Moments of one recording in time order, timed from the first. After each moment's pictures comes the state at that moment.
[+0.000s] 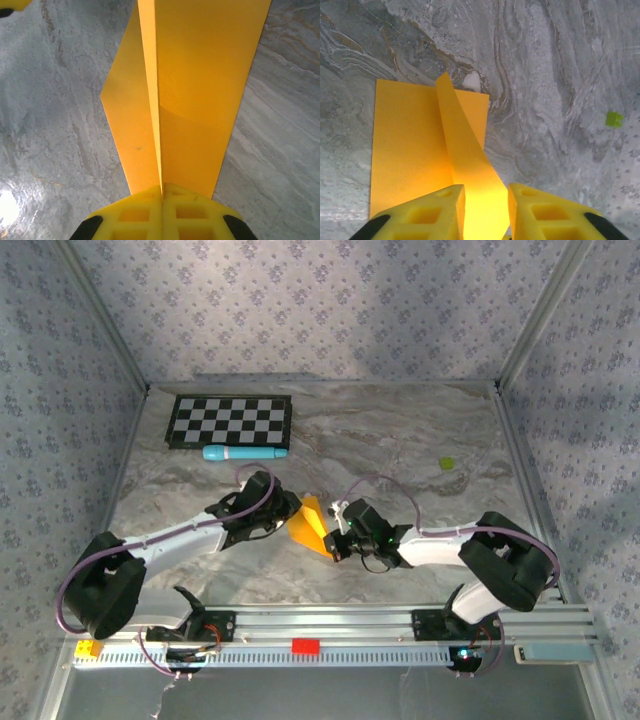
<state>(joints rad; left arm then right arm) -0.73 1.31 0.64 -0.09 0.02 -1.29 0.89 1.51 0.51 0.24 -0.19 0.47</state>
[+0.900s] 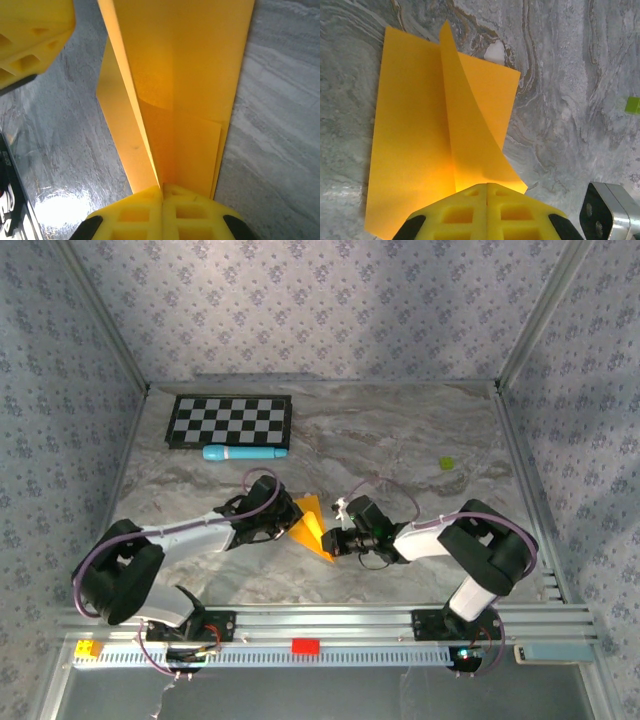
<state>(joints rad) -0.73 1.42 0.61 0.01 0.11 -1.31 0.82 1.63 0.50 0.40 -0.38 0.69</state>
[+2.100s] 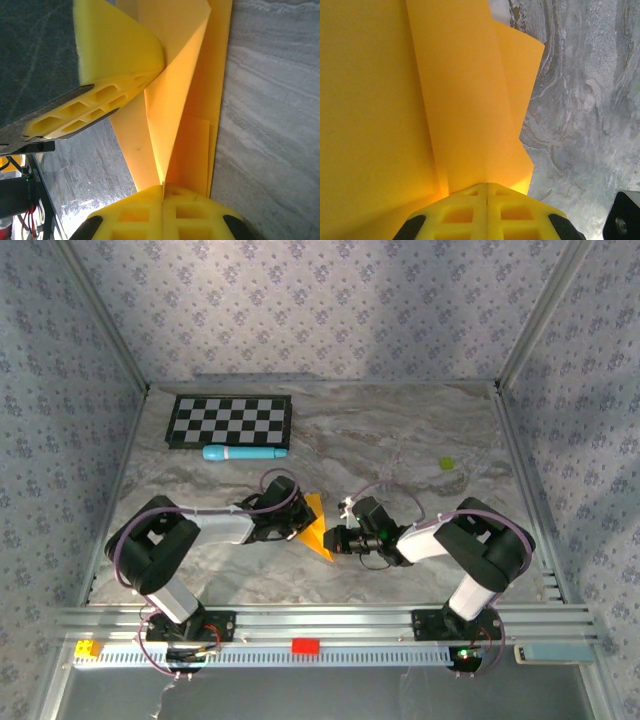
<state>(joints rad) -0.77 1.63 0.67 0.12 0.17 -1.31 0.79 1.65 0.45 0.53 -0.41 0.83</state>
